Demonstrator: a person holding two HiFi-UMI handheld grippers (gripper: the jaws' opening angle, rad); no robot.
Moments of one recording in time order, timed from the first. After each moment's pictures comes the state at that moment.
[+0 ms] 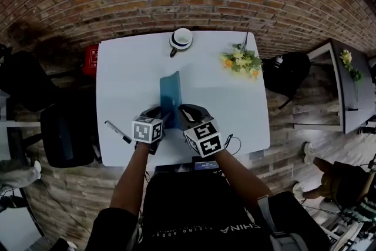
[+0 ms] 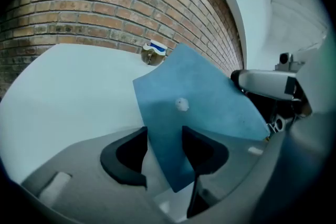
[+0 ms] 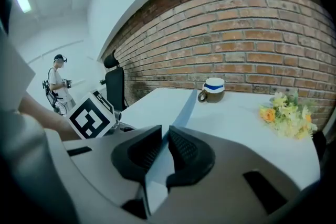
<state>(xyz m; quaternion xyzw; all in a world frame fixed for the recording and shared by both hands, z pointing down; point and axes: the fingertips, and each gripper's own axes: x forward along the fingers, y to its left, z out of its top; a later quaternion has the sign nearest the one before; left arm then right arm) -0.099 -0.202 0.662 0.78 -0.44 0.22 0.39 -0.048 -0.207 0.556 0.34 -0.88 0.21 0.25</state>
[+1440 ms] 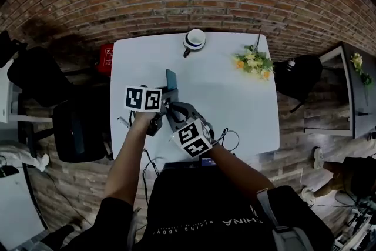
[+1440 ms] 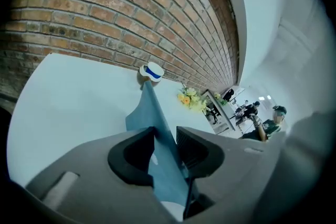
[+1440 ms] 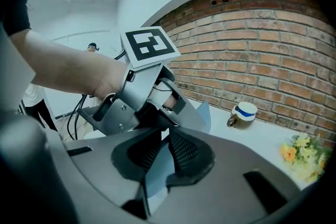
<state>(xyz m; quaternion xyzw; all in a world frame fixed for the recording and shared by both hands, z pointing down) -0.112 -0.259 0.560 0.78 -0.39 0.19 0.46 -0.127 -0.188 0.525 0.26 -0.93 0.10 0.25</state>
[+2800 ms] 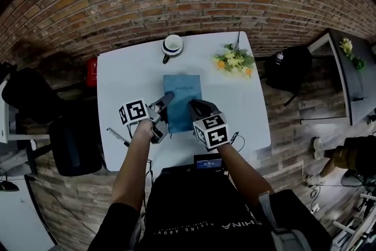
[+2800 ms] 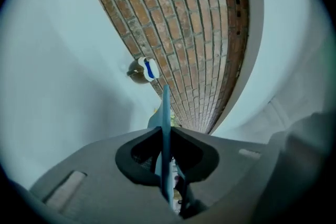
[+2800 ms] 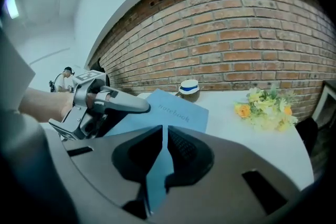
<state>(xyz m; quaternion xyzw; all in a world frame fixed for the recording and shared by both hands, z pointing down) -0.052 -0.270 0.561 0.71 -0.34 -0.11 0.60 0.019 -0.239 0.558 0.40 -0.86 0.23 0.22</state>
